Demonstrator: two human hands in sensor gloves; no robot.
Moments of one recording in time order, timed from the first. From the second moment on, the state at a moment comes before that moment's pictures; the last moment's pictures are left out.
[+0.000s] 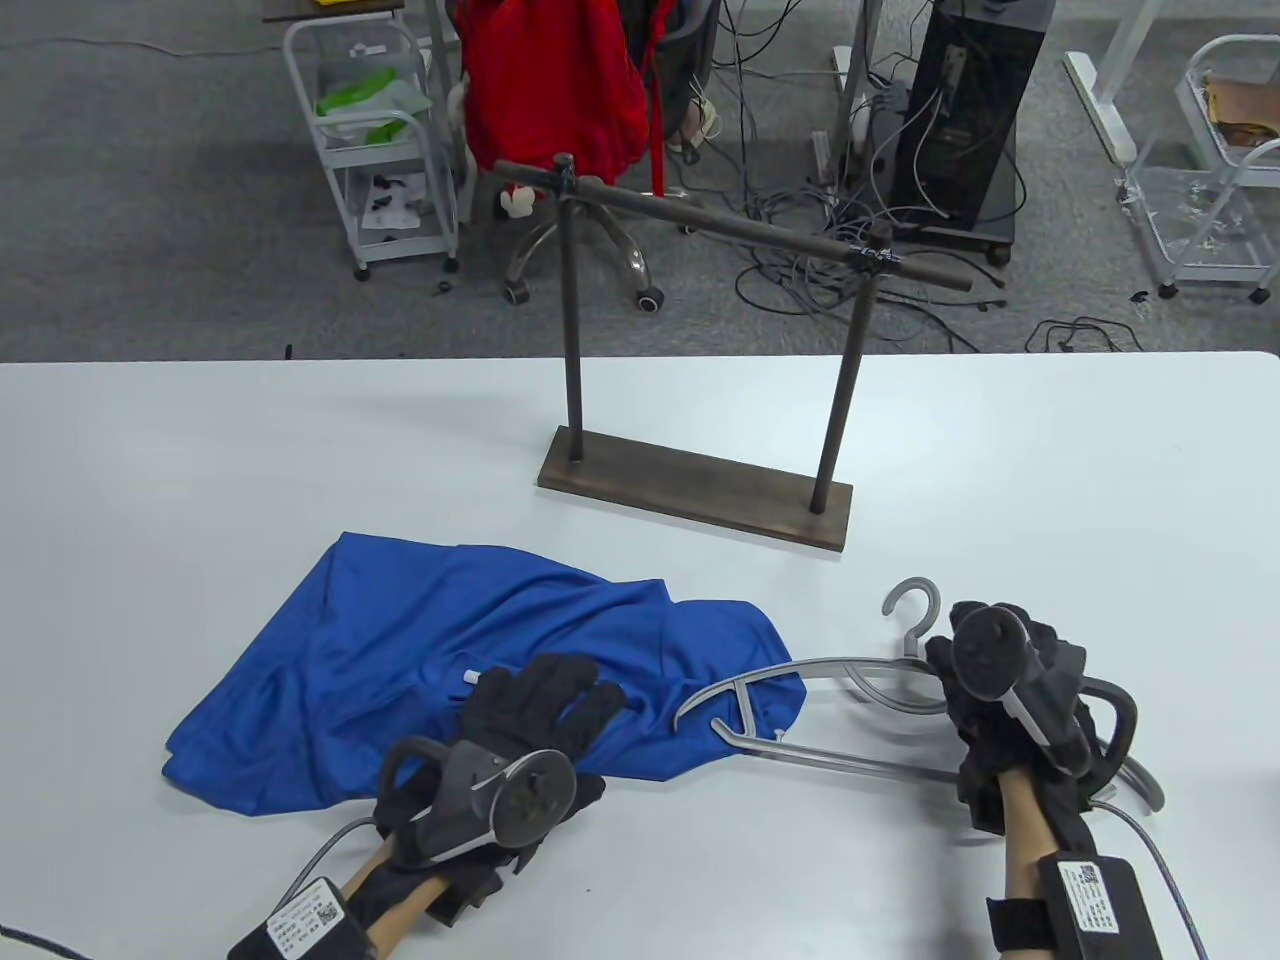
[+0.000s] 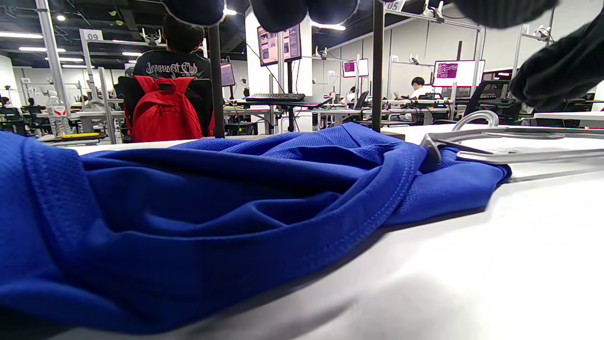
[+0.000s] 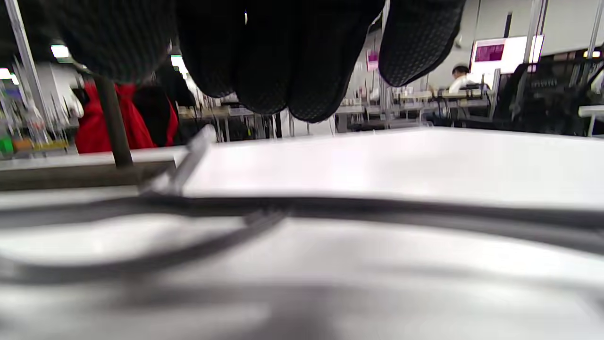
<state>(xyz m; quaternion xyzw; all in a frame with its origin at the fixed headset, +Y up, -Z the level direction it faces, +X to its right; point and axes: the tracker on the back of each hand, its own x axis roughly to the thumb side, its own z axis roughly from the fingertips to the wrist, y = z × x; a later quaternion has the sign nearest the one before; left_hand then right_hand) -0.151 -0.683 -0.215 0.01 -0.22 0.00 0.98 0.260 -0.694 -0.280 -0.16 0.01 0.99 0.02</state>
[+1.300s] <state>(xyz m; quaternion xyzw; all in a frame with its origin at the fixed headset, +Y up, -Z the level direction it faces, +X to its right) -0.235 -0.662 -0.264 -0.01 -0.06 0.10 0.99 0.226 -0.653 -0.254 -0.09 -0.11 0.99 0.08</state>
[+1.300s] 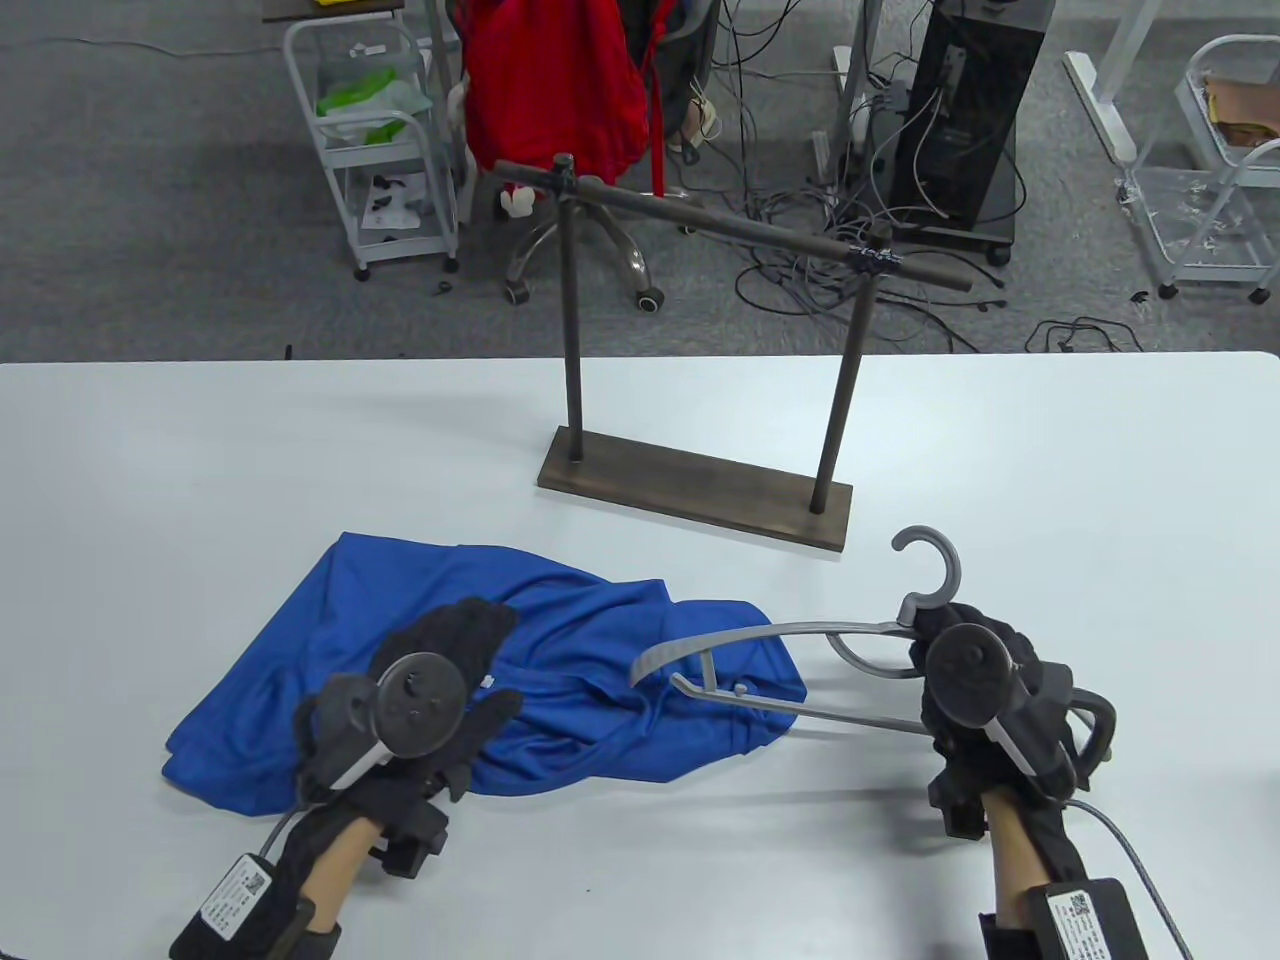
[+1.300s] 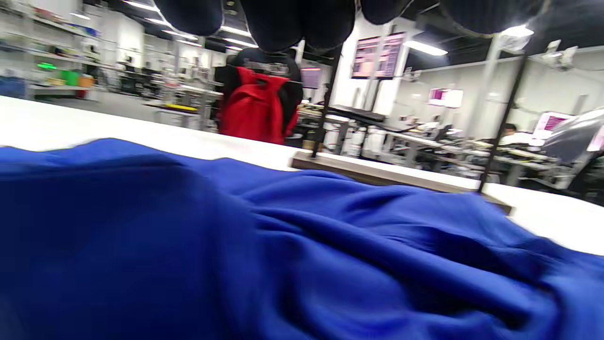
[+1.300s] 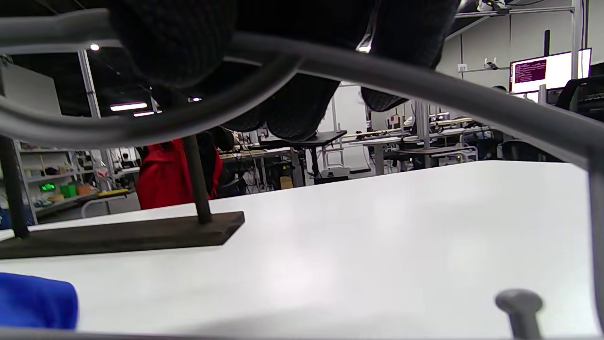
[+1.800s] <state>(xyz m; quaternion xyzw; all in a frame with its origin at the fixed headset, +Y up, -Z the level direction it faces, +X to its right) -0.273 -0.711 -0.300 -0.24 0.08 -0.02 0.97 0.196 -0.658 -0.248 -0.04 -0.14 0.99 0.08</state>
